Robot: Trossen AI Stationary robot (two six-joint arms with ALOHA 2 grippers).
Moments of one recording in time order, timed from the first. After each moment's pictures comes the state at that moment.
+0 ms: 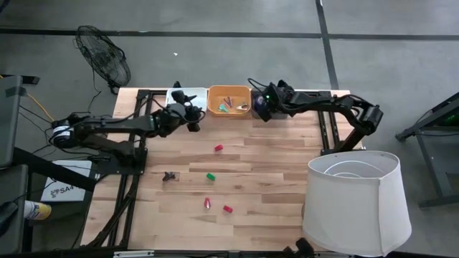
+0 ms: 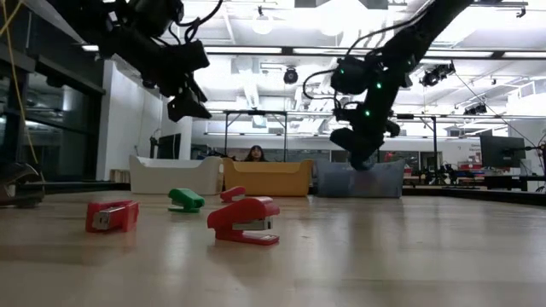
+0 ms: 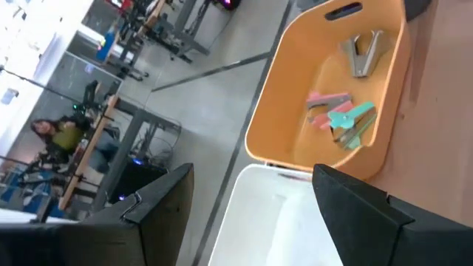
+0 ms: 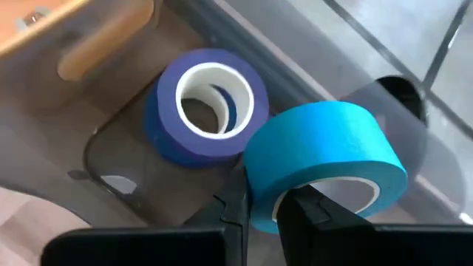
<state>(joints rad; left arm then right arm) 0.32 1.17 0.62 0.18 -0.64 0.65 -0.59 1.66 0.98 -0.33 0.40 0.14</state>
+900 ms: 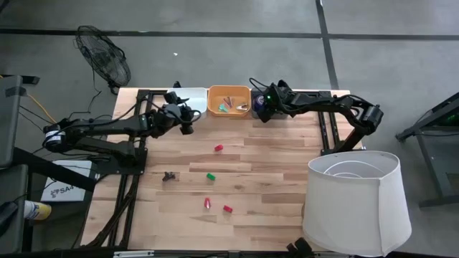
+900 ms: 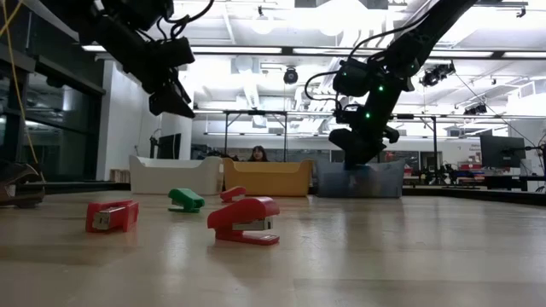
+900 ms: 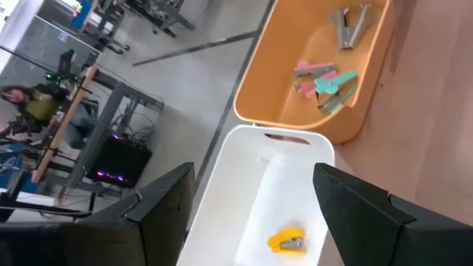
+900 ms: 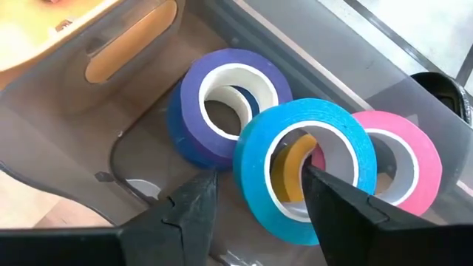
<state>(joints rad) 0.31 1.05 0.62 -0.07 -0.64 0.52 -0.61 1.66 0.95 -0.26 0.32 0.16</state>
